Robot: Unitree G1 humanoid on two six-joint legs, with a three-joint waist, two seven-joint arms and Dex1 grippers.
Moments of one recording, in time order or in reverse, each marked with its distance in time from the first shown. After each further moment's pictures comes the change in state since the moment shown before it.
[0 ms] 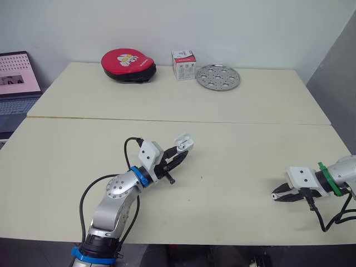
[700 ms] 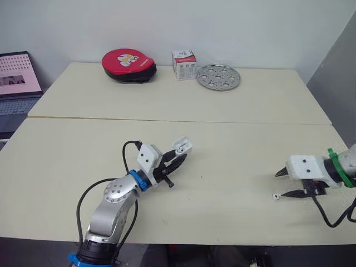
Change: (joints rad) left arm 0.033 0.004 -0.001 -0.040 -0.004 0.037 0.009; right arm 0.076 -0.215 -0.086 -0.526 -0.060 0.441 -0.137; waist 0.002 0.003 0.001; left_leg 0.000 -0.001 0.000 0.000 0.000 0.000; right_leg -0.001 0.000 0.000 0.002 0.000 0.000
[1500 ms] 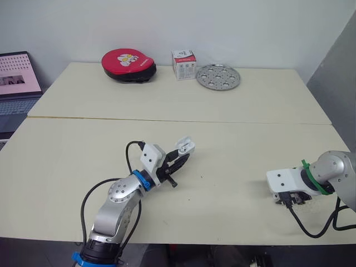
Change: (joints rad) left arm -0.004 -0.019 -0.023 0.003 0.001 0.000 0.022; right arm -0.106 0.082 0.242 -0.008 -0.207 0.074 0.015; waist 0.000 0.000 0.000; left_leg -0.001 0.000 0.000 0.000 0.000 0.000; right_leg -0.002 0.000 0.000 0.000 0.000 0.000
